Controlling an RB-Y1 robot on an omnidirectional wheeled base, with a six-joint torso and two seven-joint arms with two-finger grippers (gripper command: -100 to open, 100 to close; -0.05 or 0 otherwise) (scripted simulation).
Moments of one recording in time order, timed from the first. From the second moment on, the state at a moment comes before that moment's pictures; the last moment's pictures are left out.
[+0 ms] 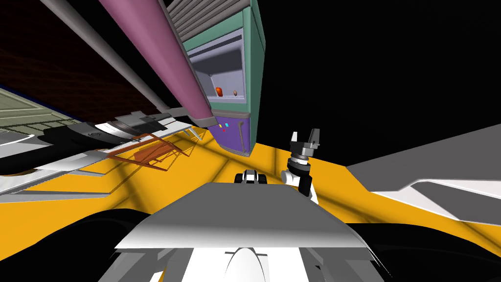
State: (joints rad) left arm 0.87 1.40 0.86 -1.66 0.03 -0.78 0.81; right arm 0.50 -0.03 0.00 -2.33 -0.05 -0.58 -0.04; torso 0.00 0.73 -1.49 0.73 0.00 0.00
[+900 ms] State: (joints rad) left arm 0.90 1.42 0.86 -1.74 0.06 -0.89 0.80; right arm 0.50 -0.03 0.00 -2.33 -0.05 -0.58 -0.04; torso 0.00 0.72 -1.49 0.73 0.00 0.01
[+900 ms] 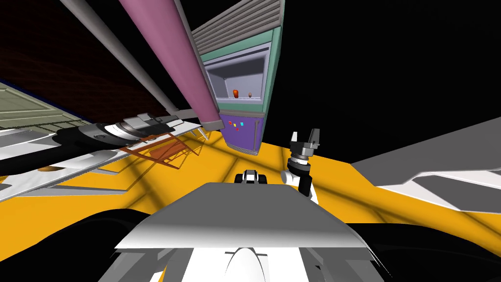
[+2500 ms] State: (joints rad) left arm 0.95 1.45 0.88 -1.86 0.11 -1.05 0.77; right arm 0.50 -0.03 0.00 -2.33 -0.05 -0.58 -0.04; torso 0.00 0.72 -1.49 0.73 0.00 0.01
